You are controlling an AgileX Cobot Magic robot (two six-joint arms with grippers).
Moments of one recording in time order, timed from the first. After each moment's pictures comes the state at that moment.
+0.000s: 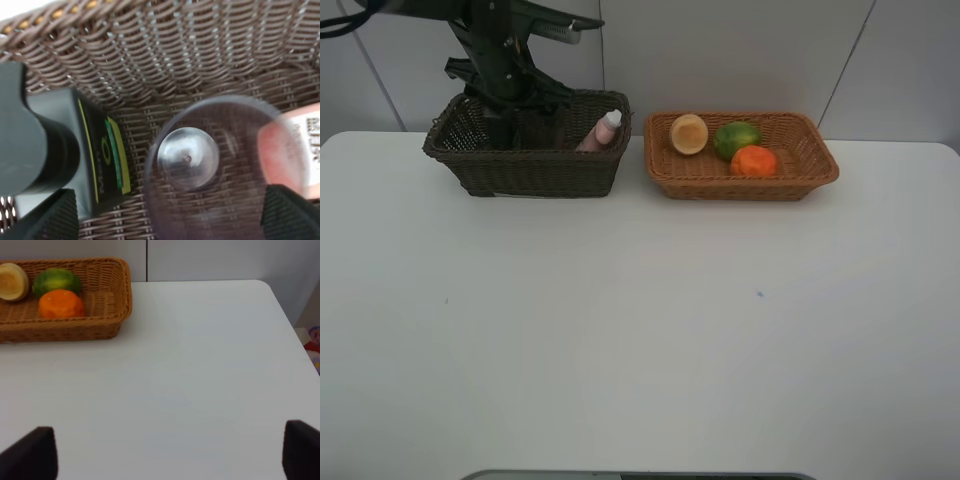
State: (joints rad) left arm -0.35 2.15 -1.68 0.33 0.65 -0.33; right arm -0.07 0.00 -0.52 -0.11 1.06 0.04
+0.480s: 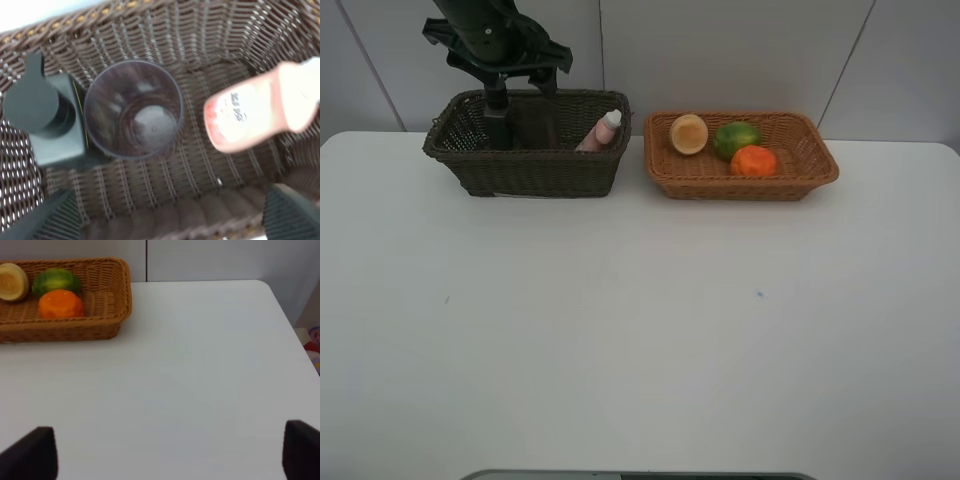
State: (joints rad) left arm -0.37 1.92 -1.56 0.20 0.70 -0.23; right arm -0.07 0.00 -0.52 -0.11 1.06 0.04
